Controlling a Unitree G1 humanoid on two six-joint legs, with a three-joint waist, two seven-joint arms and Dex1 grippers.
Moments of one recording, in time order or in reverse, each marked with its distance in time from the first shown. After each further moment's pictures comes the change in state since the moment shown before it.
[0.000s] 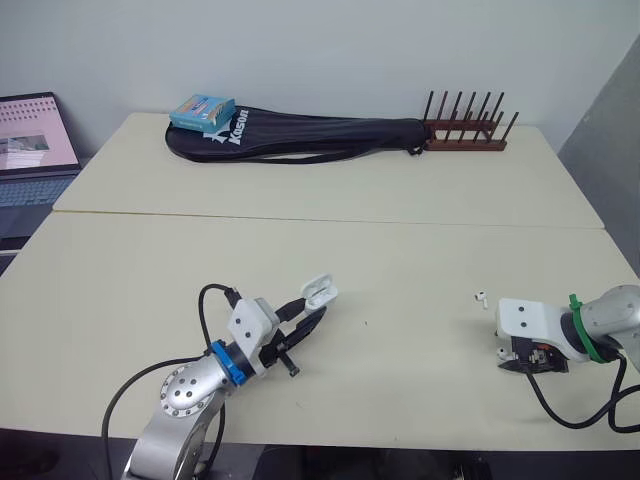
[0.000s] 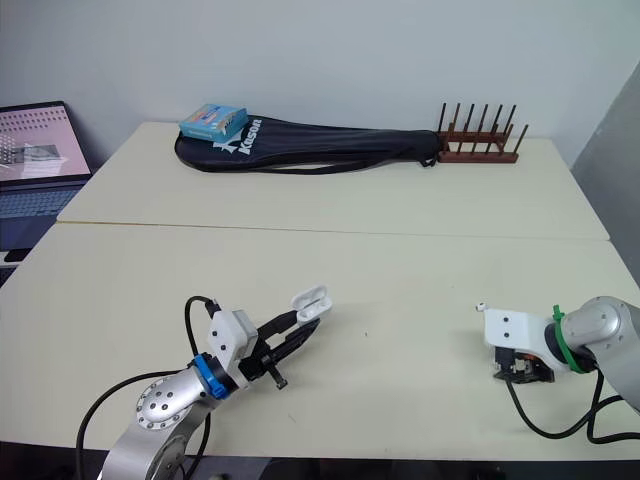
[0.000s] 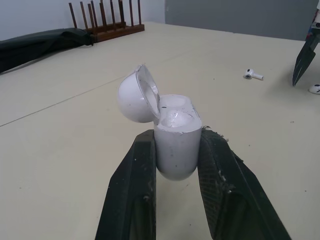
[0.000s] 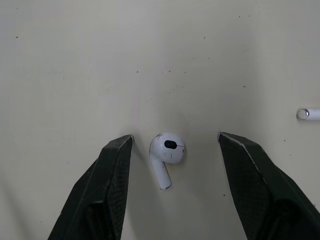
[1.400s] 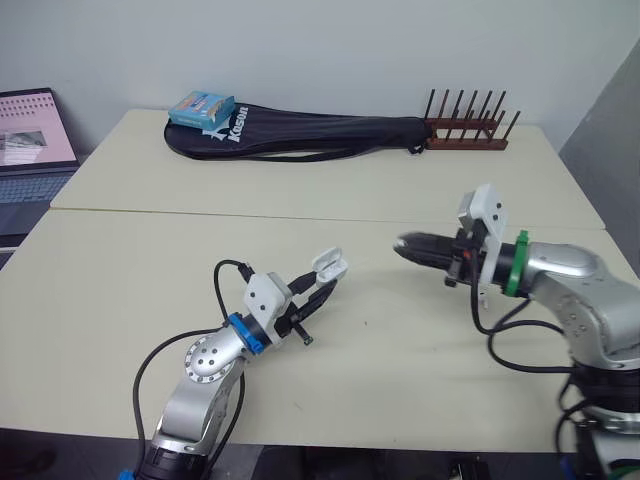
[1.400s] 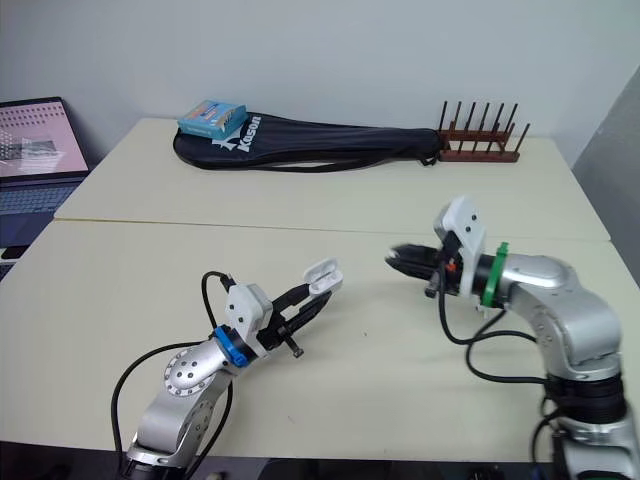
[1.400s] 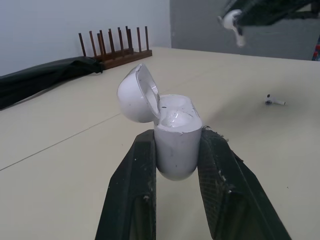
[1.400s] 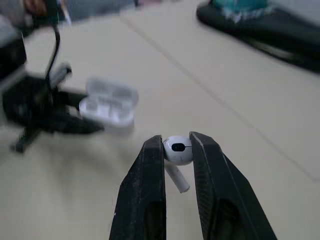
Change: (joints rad) left arm -0.193 -0.090 -0.026 0.161 0.034 -0.084 0.006; right arm -0.357 0.752 -0.251 -0.094 0.459 0.311 -0.364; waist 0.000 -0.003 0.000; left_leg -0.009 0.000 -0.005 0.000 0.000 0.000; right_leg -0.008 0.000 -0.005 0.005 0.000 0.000
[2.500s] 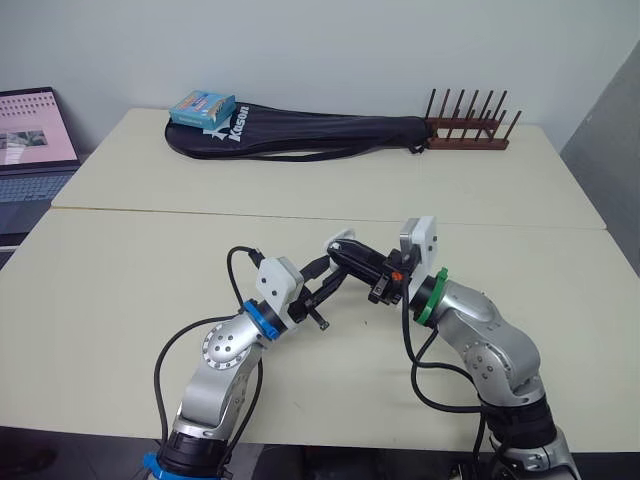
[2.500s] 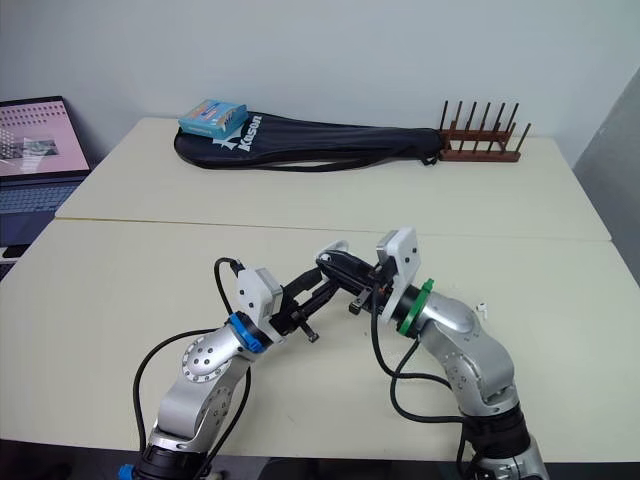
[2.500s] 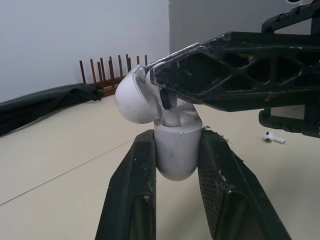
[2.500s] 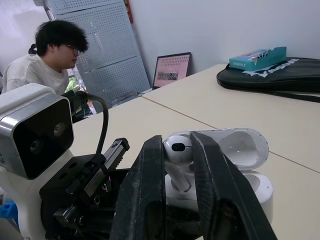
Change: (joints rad) left arm -0.067 -0.076 -0.020 0.003 -0.007 0.030 0.024; right arm 0.161 0.312 0.233 0.051 -0.026 -0.306 -0.234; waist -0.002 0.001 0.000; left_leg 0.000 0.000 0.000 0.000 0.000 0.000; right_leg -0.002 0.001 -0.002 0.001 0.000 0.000
